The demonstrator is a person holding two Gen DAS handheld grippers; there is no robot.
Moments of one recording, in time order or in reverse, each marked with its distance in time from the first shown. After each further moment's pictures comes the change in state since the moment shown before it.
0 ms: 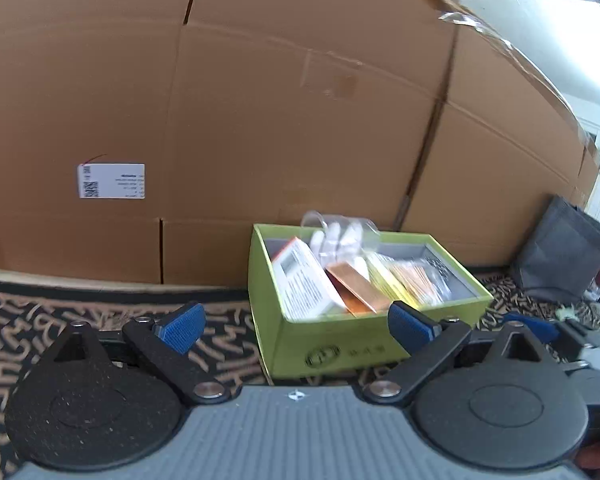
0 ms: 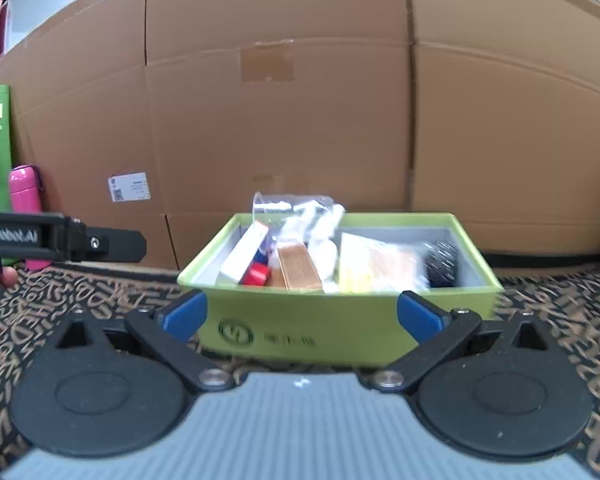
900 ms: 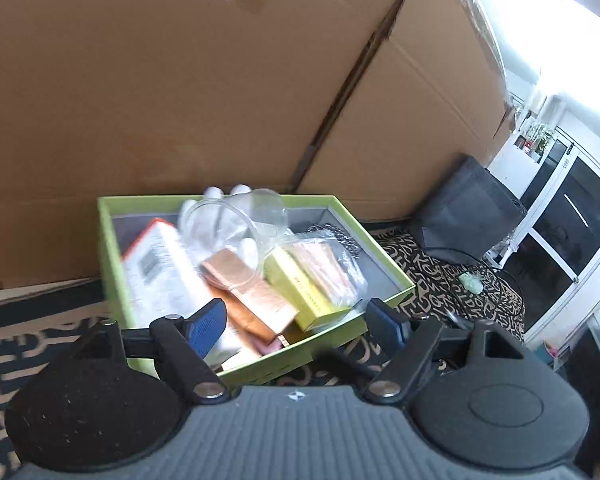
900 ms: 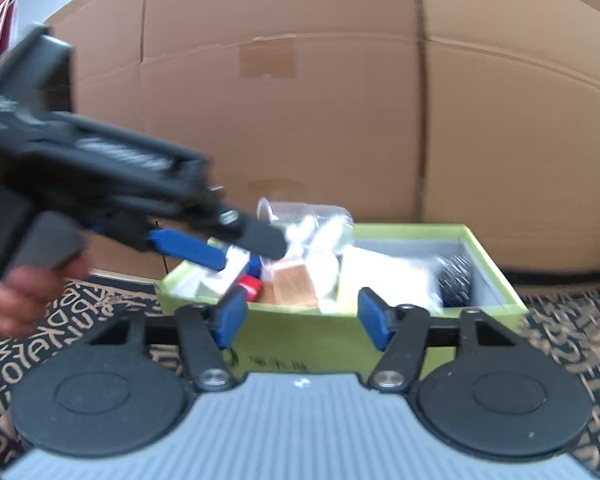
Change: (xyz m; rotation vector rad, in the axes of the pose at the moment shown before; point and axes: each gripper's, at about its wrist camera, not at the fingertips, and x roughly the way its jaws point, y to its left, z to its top) left arm 0.114 0.007 0.042 -0.013 0.252 -0.441; right arm 0.039 -0.005 -0.007 -0.038 -0.068 0.028
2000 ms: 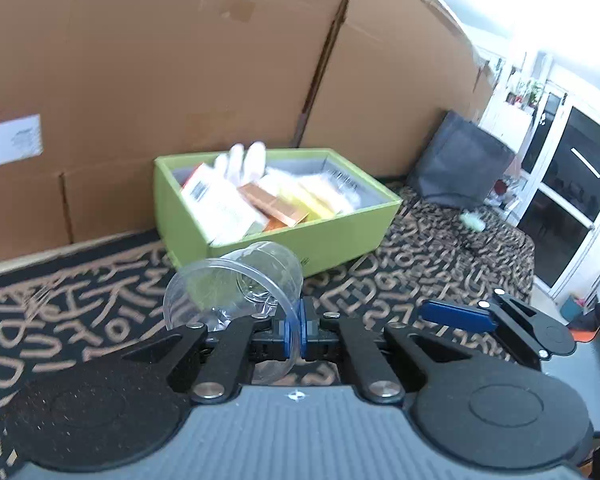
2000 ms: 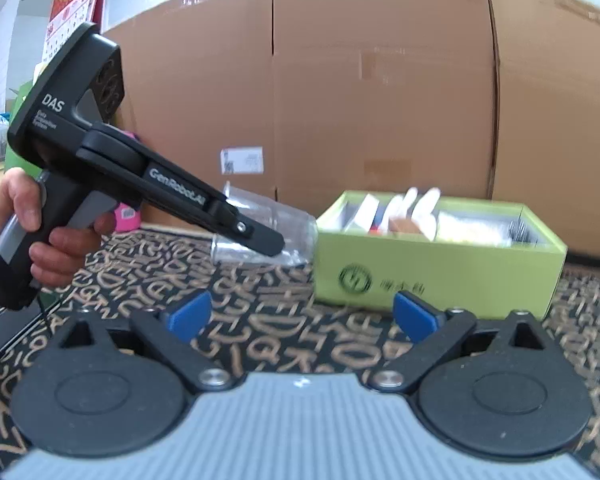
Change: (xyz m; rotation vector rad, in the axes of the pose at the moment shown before) left arm -0.081 -0.029 -0.068 0.134 -0.001 0.074; right arm -0.106 0.079 -0.050 -0.073 -0.011 0.144
